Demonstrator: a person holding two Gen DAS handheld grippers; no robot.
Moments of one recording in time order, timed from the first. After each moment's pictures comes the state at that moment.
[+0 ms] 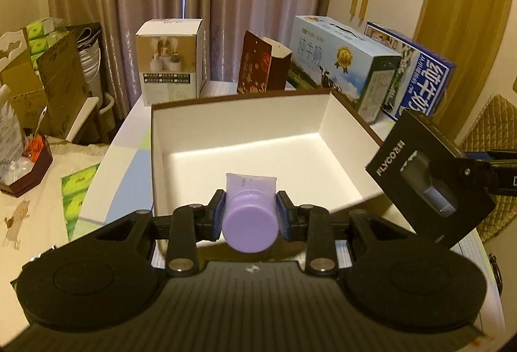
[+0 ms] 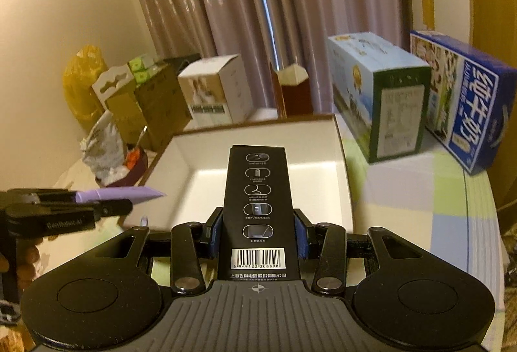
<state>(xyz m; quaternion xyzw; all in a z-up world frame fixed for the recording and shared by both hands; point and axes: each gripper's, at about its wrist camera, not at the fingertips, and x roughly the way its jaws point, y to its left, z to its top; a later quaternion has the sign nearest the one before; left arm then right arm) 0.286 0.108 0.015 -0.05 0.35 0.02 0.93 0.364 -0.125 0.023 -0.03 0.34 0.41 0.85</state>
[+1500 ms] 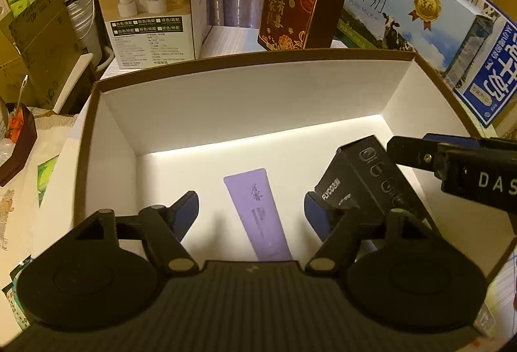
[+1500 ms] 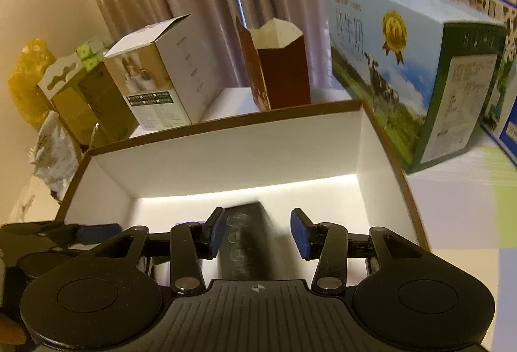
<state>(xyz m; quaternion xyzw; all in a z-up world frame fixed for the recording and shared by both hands) 0.450 0.138 -0.080 -0.08 0.46 0.10 0.88 0.490 0.000 -0.071 -0.04 0.41 0.35 0.84</state>
